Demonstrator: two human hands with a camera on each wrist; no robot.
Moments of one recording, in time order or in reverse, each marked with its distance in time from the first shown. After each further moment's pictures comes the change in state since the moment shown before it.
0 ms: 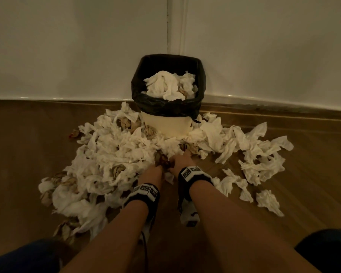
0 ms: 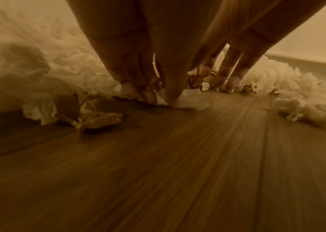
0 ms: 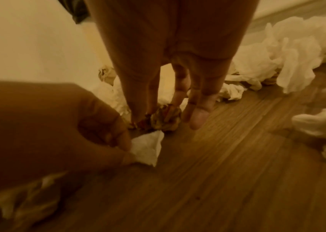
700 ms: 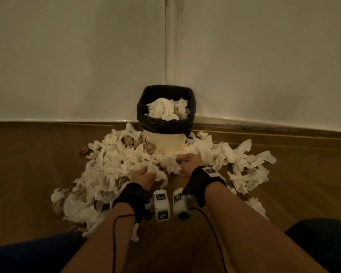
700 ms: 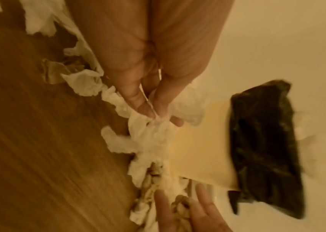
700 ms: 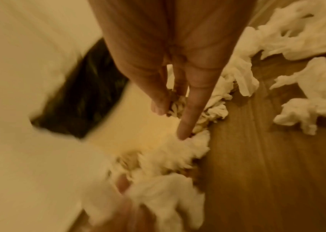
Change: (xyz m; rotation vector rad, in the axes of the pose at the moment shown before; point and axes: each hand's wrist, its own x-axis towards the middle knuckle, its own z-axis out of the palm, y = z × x) left_hand -0.042 -0.007 -0.059 -1.597 0.031 -0.352; right_hand -0.054 0.009 -0.047 0.946 0.182 0.066
